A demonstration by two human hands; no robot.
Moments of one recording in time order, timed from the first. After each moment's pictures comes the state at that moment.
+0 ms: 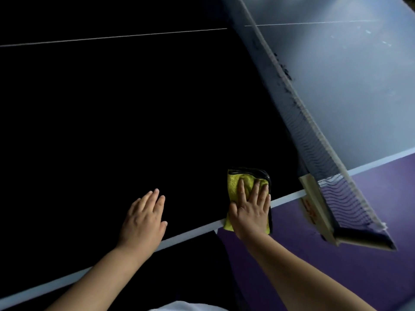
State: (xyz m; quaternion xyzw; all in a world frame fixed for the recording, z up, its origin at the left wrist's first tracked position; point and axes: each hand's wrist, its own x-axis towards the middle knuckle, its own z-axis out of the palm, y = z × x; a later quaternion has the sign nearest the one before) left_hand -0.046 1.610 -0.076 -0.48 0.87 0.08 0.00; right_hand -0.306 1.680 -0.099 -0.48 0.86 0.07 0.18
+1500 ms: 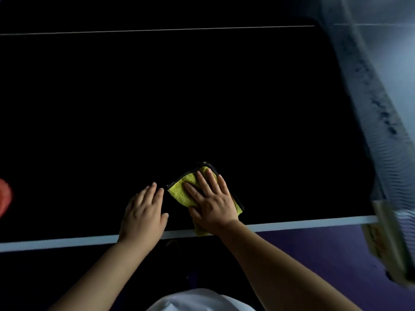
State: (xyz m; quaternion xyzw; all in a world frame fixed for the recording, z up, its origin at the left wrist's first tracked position) left_hand 0.072 1.626 -0.059 -0.63 0.77 0.08 0.08; right_hand -0.125 1.614 -0.121 -0.81 0.56 0.04 0.16
